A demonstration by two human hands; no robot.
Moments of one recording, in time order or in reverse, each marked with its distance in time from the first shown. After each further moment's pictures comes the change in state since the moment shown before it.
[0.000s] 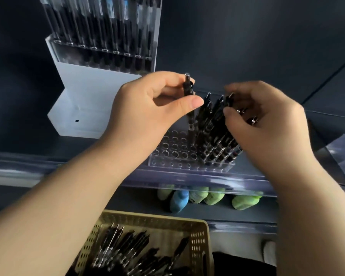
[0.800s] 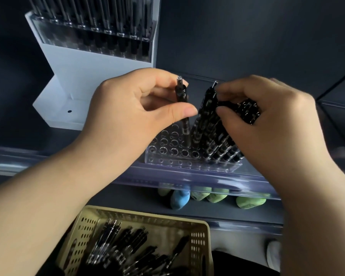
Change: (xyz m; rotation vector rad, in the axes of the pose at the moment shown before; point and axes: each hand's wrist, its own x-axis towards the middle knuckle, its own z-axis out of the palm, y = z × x) left_hand -0.004 -0.013 -0.002 0.058 -0.024 0.006; right_hand 0.005 0.012 0.011 -0.112 -0.052 -0.185
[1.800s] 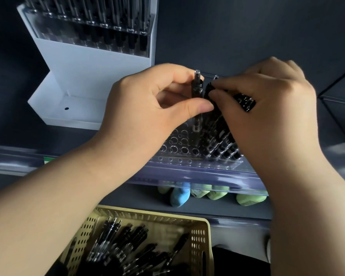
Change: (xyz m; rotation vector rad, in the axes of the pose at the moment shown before) left_hand 0.003 0.003 0.018 -0.016 -0.002 0.056; right_hand 0.006 0.009 0.015 -0.164 0.195 -0.049
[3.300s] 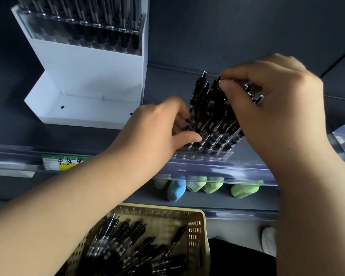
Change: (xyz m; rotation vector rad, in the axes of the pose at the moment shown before) left_hand -0.017 -0.016 0.015 0.465 -0.216 -0.009; right_hand 0.000 0.002 -0.025 0.014 -0.053 0.041
